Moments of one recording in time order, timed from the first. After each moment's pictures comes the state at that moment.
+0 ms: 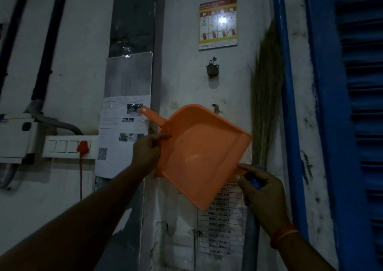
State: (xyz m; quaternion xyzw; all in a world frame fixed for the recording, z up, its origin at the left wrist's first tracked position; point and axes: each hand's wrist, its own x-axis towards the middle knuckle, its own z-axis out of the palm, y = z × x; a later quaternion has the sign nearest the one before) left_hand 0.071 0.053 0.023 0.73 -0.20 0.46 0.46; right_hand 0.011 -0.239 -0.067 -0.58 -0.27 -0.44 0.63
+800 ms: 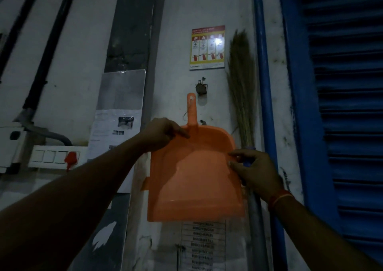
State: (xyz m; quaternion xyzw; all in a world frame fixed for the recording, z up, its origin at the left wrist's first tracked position) left_hand 0.010 0.016 0.120 0.84 -0.34 0.41 0.15; right_hand -0.014 -0.280 0.025 -0.70 -0.25 -0.44 0.51
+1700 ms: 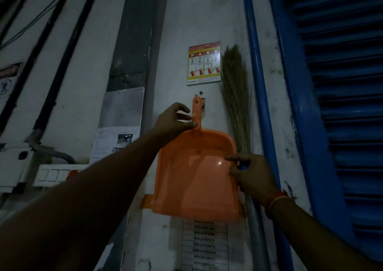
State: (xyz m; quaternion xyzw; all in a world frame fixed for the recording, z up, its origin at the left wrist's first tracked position) left_hand 0.005 -0.043 0.174 0.73 -0.32 0.42 0.43; right_hand -0.003 -0.285 0.053 -0.69 -0.25 -0.44 0.52
